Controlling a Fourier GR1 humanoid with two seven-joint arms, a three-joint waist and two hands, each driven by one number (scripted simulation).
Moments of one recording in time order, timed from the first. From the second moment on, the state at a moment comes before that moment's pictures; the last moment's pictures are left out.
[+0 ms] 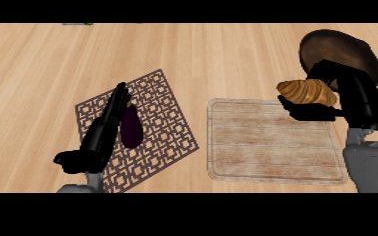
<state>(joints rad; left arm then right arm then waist) -0.02 0.05 -0.14 -1.57 0.00 0.03 -0.11 -0.27 -0.34 -0.02 -1.61 0.68 -0.06 0.20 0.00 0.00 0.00</state>
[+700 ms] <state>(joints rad) -0.05 0.04 -0.13 -1.54 -0.01 0.01 -0.12 -0.54 -0.44 -0.30 -0.91 0.66 -0.38 -0.19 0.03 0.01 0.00</state>
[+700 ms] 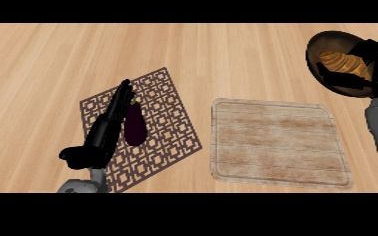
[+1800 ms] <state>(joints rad) -0.10 0.02 -0.18 -1.56 -0.02 -0.01 -0.10 -0.82 -0.65 -0.41 -0.20 0.65 -0.26 -0.38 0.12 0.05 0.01</state>
